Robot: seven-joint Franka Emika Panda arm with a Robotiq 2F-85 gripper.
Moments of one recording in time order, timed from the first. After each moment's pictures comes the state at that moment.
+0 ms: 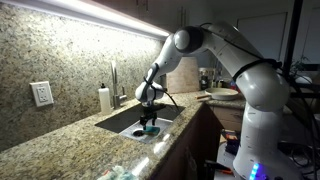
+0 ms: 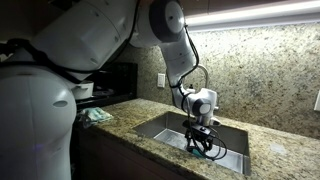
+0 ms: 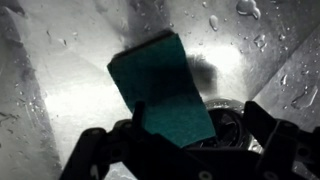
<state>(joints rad) -0.21 0.72 -0.08 -1.85 0.20 2.50 -0.23</state>
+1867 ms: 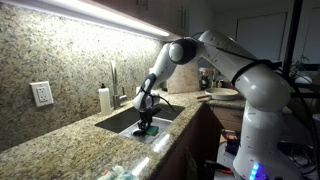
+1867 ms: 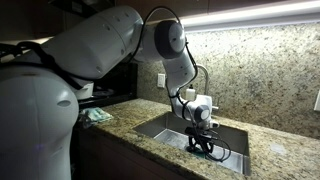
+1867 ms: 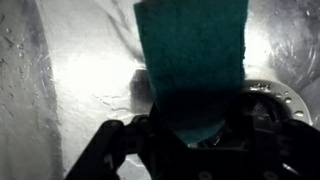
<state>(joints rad) -0.18 0.87 -0.10 -1.70 0.04 2.57 -0.18</state>
